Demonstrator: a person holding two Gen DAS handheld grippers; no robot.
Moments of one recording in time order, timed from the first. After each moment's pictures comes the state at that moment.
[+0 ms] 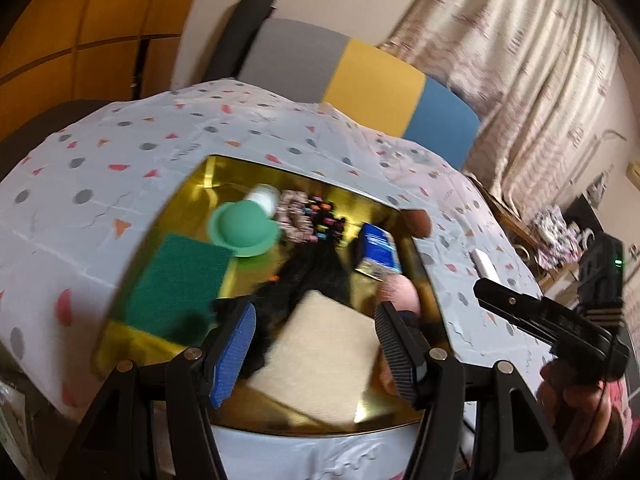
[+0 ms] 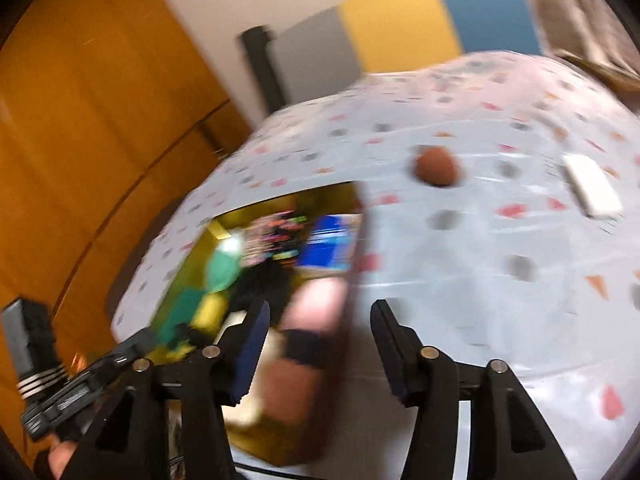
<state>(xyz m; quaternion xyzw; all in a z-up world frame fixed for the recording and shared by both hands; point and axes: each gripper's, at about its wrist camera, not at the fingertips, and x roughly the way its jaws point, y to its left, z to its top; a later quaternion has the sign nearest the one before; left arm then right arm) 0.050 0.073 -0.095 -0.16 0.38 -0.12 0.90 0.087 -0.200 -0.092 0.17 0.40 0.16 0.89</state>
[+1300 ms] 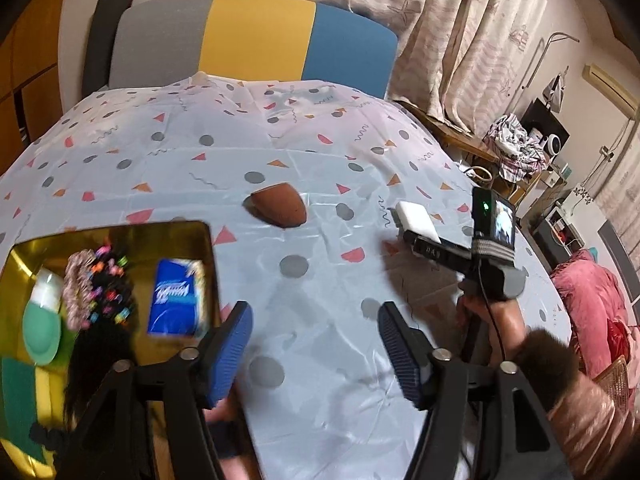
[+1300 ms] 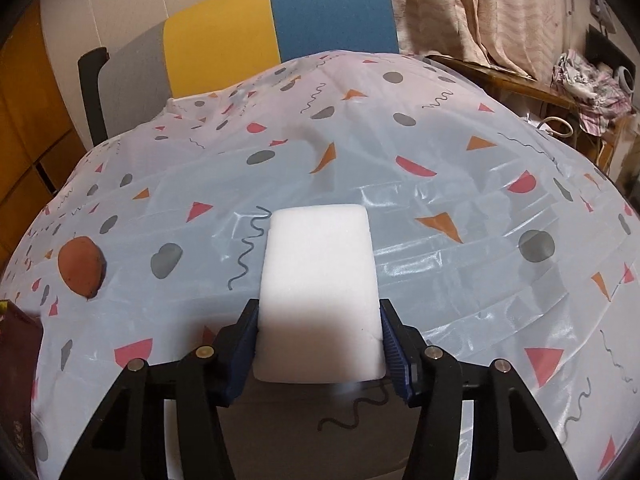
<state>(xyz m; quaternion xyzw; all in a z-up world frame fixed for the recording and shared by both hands) 0.155 -0.132 -0.074 -0.04 0.44 -0.23 0.87 0.231 -0.427 -0.171 0.10 0.40 -0.07 0.91</state>
